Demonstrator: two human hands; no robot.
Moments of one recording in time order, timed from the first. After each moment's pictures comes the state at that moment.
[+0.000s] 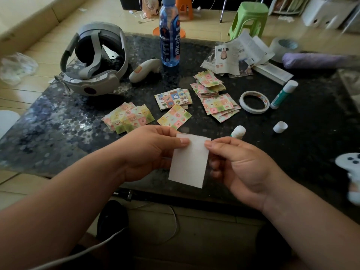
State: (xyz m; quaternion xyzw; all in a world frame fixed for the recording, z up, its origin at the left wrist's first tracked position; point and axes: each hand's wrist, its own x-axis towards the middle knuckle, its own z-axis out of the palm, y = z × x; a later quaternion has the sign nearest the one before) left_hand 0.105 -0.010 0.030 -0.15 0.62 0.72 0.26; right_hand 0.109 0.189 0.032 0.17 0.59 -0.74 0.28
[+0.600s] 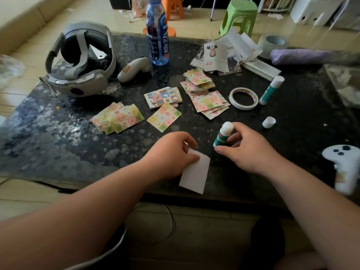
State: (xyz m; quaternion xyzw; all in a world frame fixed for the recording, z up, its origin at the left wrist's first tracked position) left_hand 0.088 0.044 -0.010 -0.02 0.92 0.37 0.15; right_hand 0.055 0.250 -0.008 0.02 0.92 -0.35 0.18
